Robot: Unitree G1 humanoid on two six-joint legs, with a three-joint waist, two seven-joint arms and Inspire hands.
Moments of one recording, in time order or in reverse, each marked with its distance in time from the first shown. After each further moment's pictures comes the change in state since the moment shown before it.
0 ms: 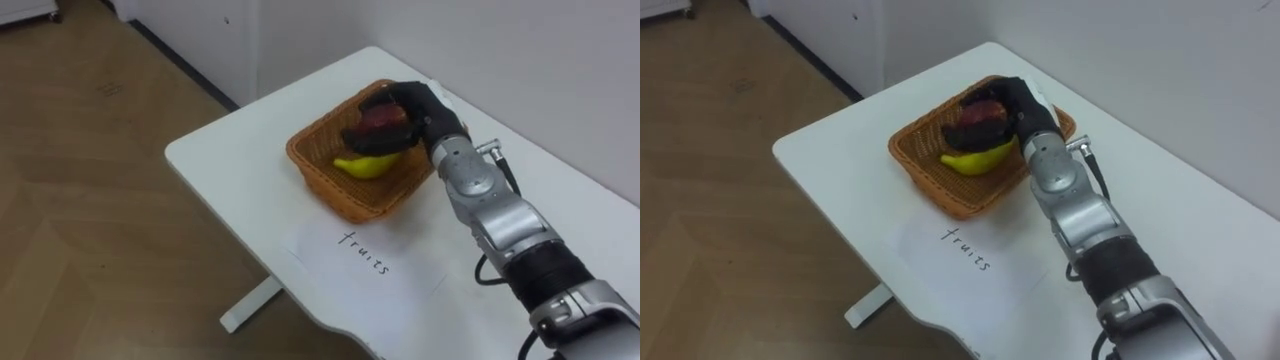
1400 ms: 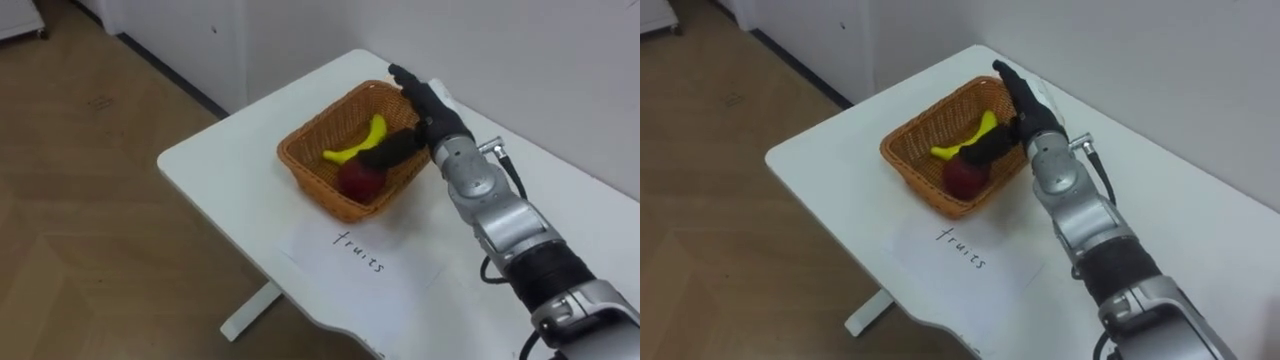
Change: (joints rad) left arm 0.003 0.000 0.001 0.001 0.022 -0.007 -0.002; right arm 0.000 -0.010 -0.002 -0.002 -0.120 -0.005 0.003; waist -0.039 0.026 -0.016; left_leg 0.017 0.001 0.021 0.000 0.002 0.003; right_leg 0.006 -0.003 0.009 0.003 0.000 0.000
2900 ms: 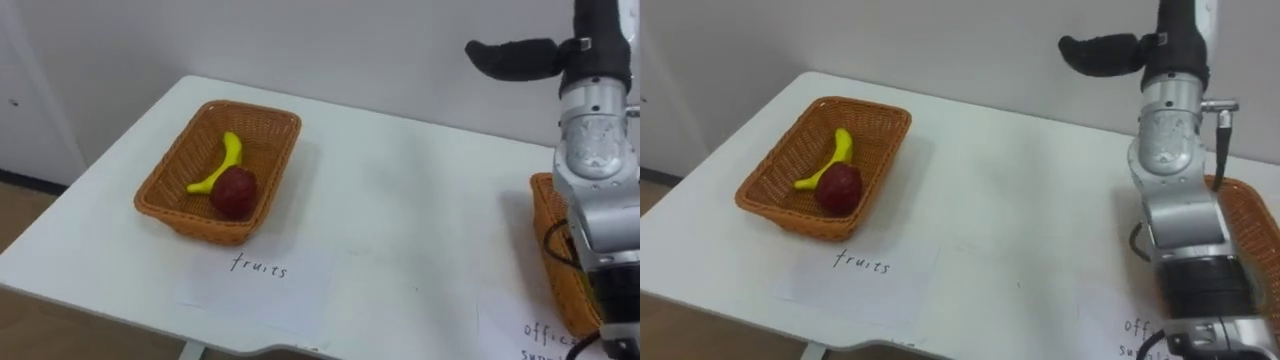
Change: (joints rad) left arm -0.026 -0.005 0.034 0.075 0.002 -0.099 0.004; right arm 0.137 -0.120 -0.417 -0.375 0.031 -0.099 -0.218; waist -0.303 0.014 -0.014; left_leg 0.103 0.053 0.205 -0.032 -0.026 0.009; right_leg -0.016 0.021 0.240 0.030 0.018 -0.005
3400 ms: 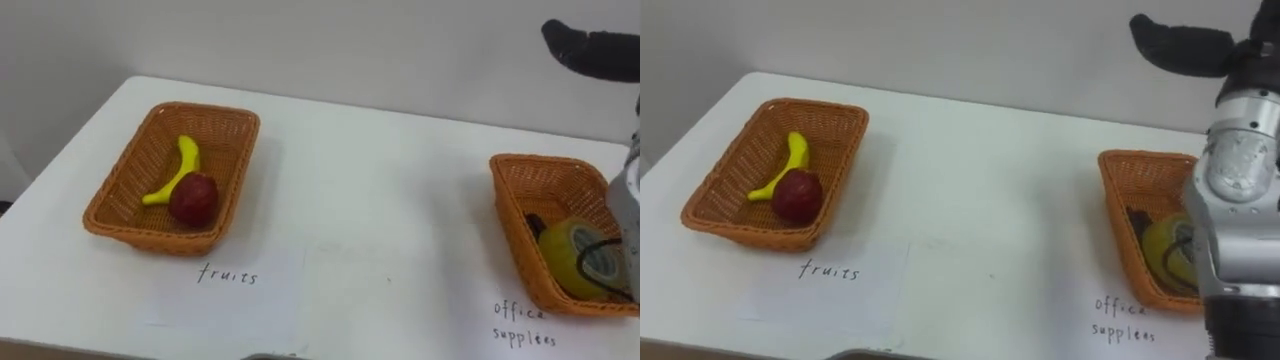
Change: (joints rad) left arm -0.002 0.014 0.038 0.000 0.002 -0.016 0.015; right arm 0.174 -0.069 -0.130 -0.137 0.219 -0.039 -0.082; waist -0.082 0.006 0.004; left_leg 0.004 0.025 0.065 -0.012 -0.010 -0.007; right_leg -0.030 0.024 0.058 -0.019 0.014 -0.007
